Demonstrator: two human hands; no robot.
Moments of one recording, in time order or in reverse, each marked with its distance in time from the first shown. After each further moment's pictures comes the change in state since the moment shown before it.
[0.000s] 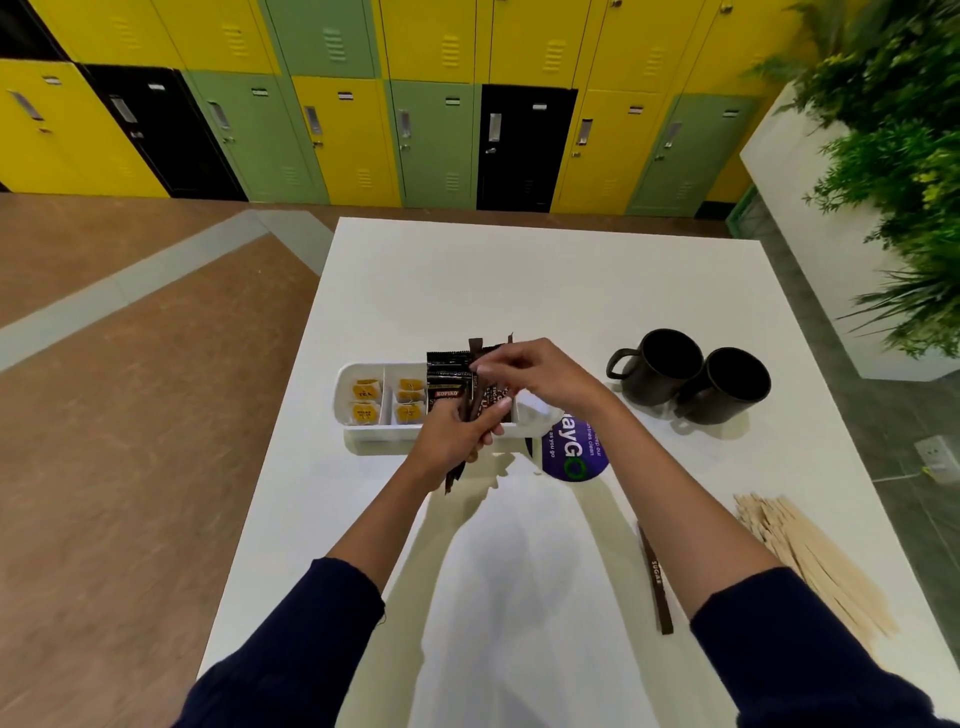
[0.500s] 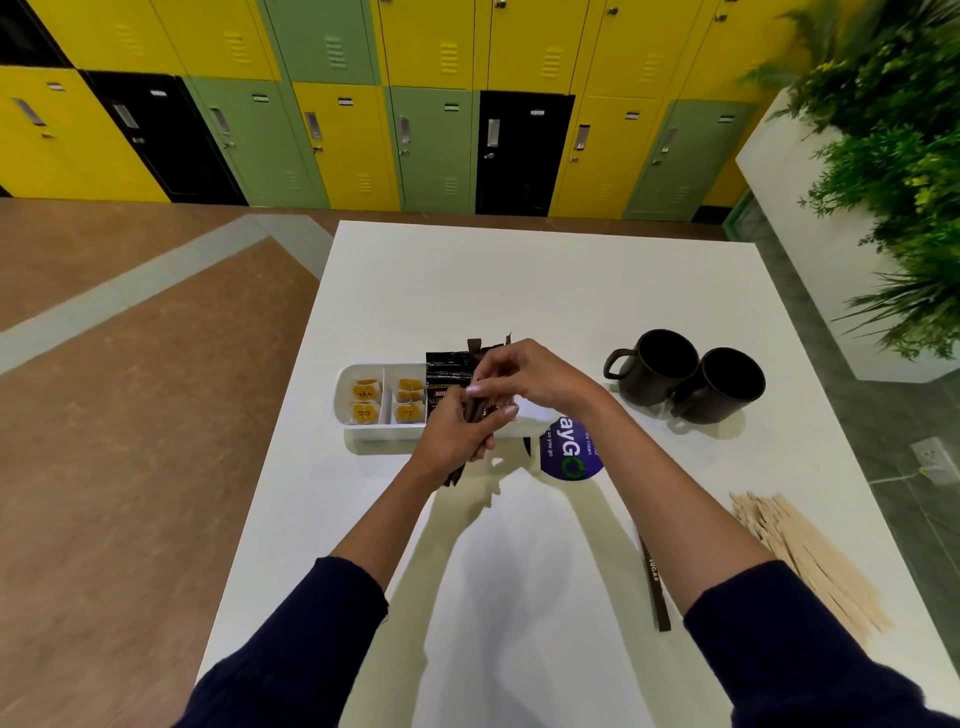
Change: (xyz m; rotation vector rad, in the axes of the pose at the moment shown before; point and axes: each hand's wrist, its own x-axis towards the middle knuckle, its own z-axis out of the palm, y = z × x) left_hand -0.001 -0.001 0.003 0.037 -0.006 0.042; right_hand -0.002 -0.009 0.004 -0.059 -0.108 -0.019
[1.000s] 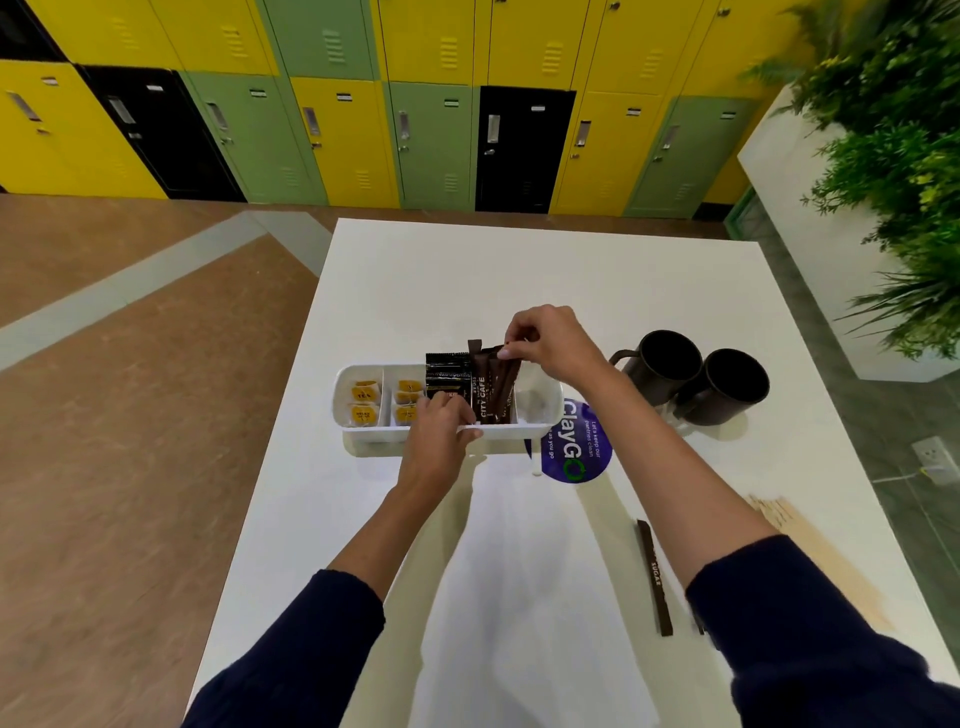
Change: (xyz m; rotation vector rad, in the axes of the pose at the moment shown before) left_hand 0.009 -0.030 -0.011 0.766 0.237 0.262; right_hand 0.015 -0.005 -0.028 -0.364 0.322 -0.022
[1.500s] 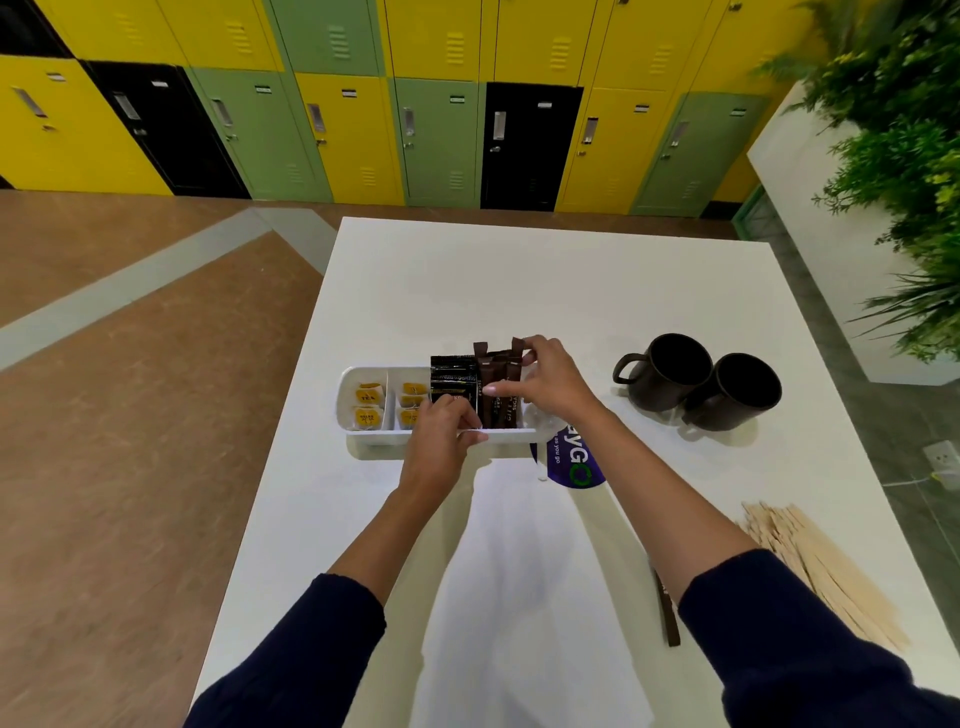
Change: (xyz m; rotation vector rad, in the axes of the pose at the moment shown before) left_hand 0.005 -0.003 -0.002 -0.083 0.009 -0.010; right_hand -0.007 0.026 0.042 0.149 0.029 0.233
